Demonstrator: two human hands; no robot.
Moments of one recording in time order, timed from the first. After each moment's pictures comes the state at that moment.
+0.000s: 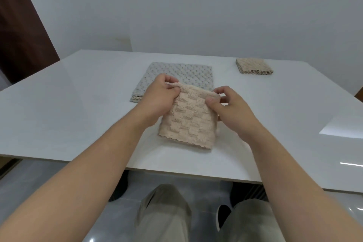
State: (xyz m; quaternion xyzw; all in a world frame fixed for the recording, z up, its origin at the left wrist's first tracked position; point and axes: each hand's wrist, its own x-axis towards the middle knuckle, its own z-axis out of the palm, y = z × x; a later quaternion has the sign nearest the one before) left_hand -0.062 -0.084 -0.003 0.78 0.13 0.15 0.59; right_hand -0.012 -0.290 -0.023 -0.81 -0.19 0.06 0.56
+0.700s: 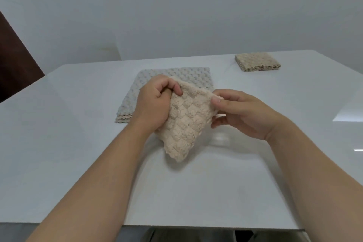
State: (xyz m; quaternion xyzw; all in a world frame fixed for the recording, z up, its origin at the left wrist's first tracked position) left_hand 0.010 -0.065 -0.027 0.83 -0.02 0.31 0.45; right_hand 0.056 -0.296 -0.023 -0.61 -0.34 0.27 0.66
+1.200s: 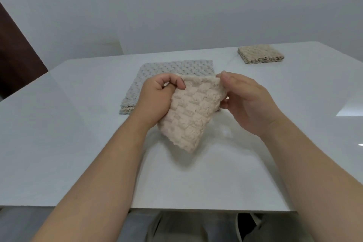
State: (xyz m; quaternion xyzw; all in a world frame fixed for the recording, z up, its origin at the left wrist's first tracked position) left_hand -0.003 -0.069 -0.026 0.79 0.02 0.21 0.57; right_hand 0.041 -0.282 -0.031 -0.58 -0.29 0.14 0.75
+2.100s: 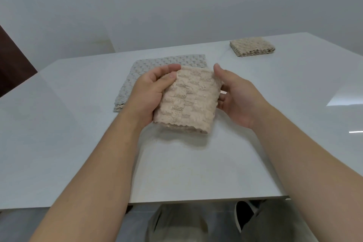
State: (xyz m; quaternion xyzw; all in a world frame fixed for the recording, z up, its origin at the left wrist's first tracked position) left_hand -0.012 -0.077 -0.019 0.69 0.03 0.12 0.71; right_hand 0.042 -0.277 -0.036 -0.58 -0.09 0.18 0.79
